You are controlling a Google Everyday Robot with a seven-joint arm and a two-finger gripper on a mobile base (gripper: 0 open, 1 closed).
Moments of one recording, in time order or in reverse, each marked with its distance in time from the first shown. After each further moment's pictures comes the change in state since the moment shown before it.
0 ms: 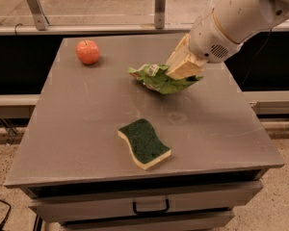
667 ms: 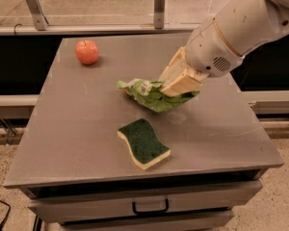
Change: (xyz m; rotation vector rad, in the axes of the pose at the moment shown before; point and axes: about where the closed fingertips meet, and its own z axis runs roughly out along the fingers) arm -0.016 0.052 -0.007 -0.109 -0.066 -0.009
